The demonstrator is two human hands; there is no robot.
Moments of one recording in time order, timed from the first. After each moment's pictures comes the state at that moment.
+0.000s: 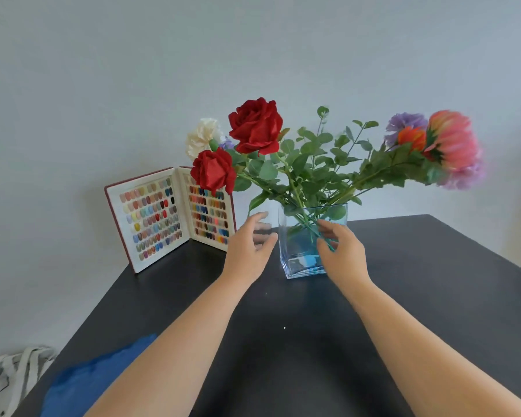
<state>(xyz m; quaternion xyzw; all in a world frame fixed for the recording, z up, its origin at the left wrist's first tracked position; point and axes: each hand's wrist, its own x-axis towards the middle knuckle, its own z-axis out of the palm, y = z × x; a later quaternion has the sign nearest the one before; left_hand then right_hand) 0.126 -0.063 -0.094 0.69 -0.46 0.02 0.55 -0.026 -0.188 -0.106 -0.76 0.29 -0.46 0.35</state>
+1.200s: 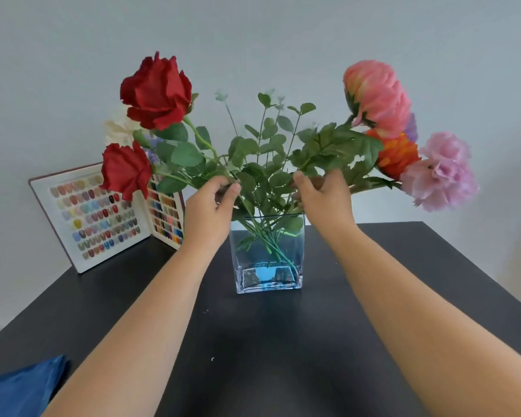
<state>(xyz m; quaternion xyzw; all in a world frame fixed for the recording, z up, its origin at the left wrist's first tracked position) 0.108 -0.153 -0.033 0.71 -0.41 0.20 0.54 -0.024 -0.298 -0.012 -0.72 0.25 -0.46 0.46</state>
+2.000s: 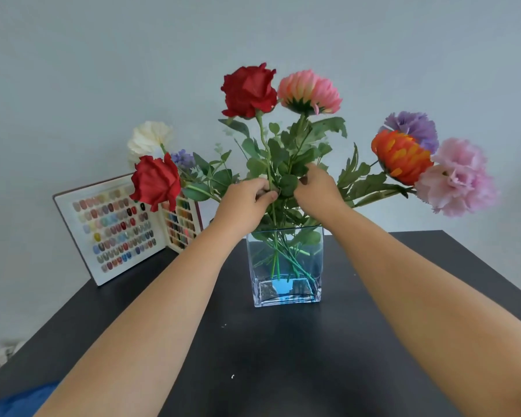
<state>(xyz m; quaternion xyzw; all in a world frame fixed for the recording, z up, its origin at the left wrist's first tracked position) 0.125 -0.182 0.003 0.78 -0.48 0.10 0.40 0.029 -0.308 0.016 -0.83 0.24 -0.36 0.36</state>
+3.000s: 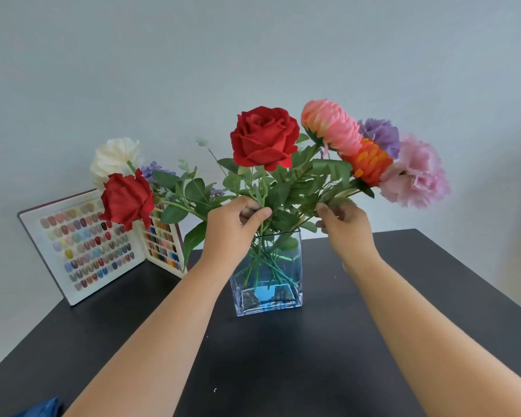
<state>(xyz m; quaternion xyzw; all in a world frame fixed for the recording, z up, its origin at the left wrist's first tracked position) 0.092 -0.186 -0.024 0.70 -0.46 0.15 0.53 -0.045 -0.333 -0.043 -0.67 0.29 -0.48 0.48</state>
